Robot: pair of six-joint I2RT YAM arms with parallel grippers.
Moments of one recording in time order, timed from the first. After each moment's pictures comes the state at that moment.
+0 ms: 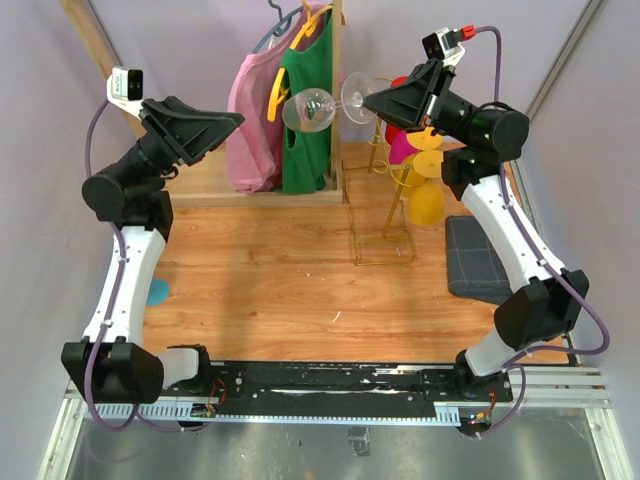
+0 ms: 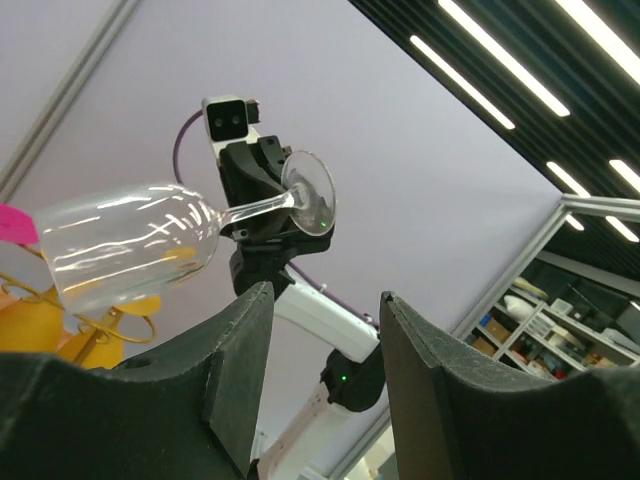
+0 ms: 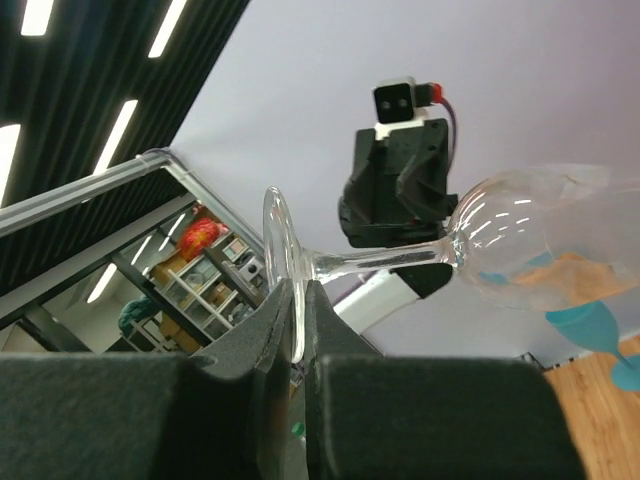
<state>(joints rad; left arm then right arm) 0.02 1.24 1.24 1.07 0.88 -1.72 0.30 1.59 1.64 0.98 -0.93 1.84</state>
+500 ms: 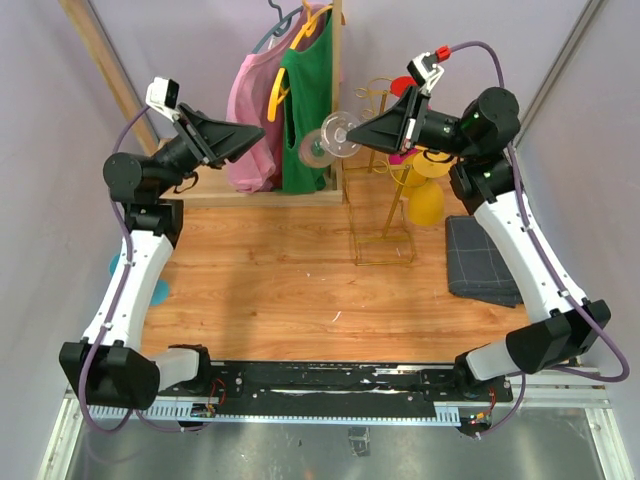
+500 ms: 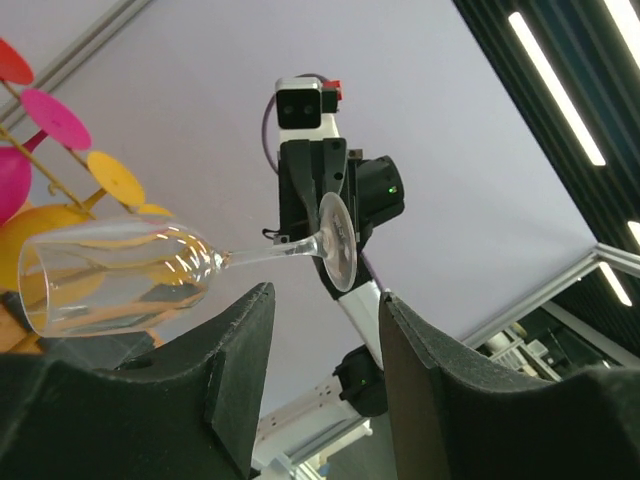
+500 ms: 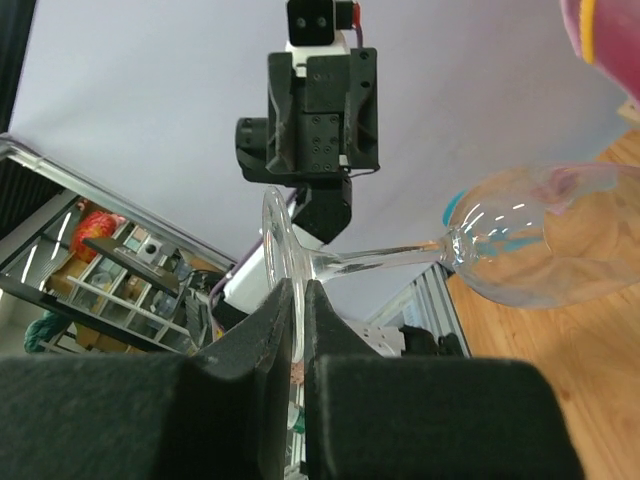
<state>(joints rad) -0.06 1.20 1.20 0.72 0.87 -1.57 0.35 1.44 1.62 0.22 -0.99 1.28</state>
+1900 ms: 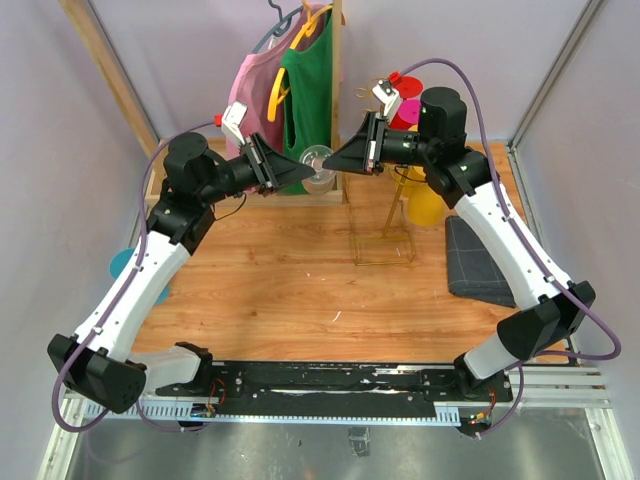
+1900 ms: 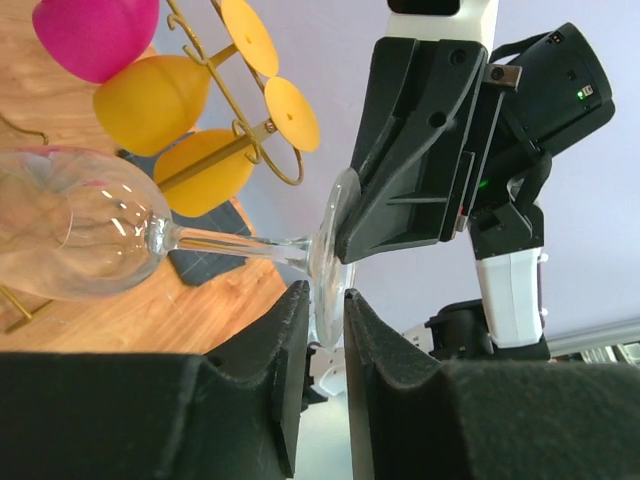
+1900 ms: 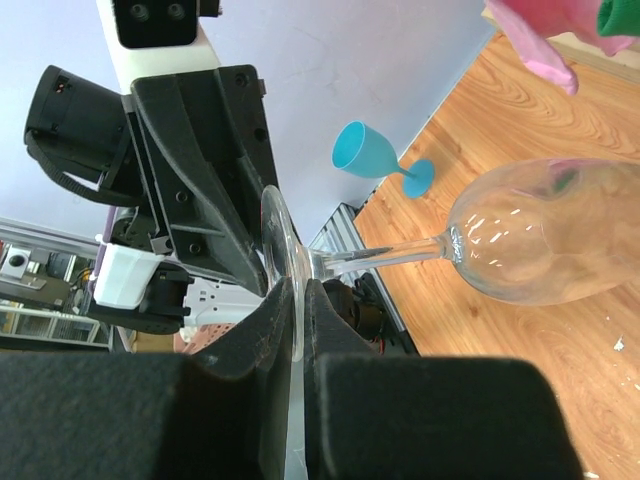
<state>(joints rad) -0.38 1.20 1.28 -0.06 0.65 -1.01 0.48 1.53 1.72 -0.35 -0.84 0.82</state>
